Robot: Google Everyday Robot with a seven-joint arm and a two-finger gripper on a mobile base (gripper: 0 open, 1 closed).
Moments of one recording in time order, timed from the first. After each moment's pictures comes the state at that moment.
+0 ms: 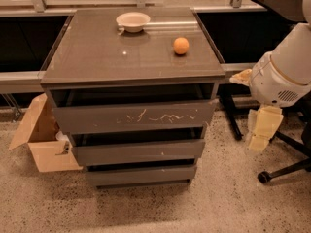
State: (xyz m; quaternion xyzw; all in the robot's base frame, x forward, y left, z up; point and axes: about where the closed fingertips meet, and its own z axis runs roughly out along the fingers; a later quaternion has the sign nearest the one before) arm 0.454 -0.201 0.883 -0.67 0.73 0.03 0.15
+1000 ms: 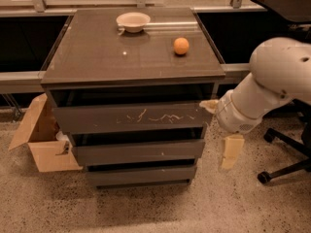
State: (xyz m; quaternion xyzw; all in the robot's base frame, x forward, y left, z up) arm 0.478 -0.164 0.777 -0.73 0.66 0.05 0.17
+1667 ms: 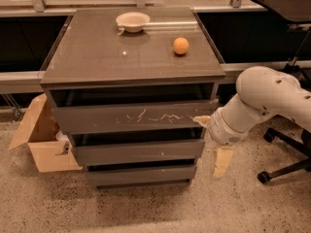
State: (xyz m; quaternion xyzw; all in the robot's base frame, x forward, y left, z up) arm 0.489 -0.156 0.703 -0.73 0.65 0.09 0.16
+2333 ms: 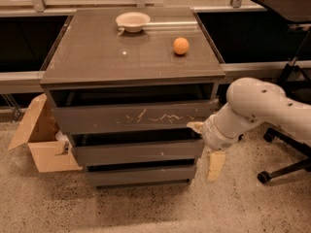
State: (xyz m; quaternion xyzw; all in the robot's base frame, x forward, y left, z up) arm 0.496 -0.149 0.667 -0.75 0.64 0.10 0.16
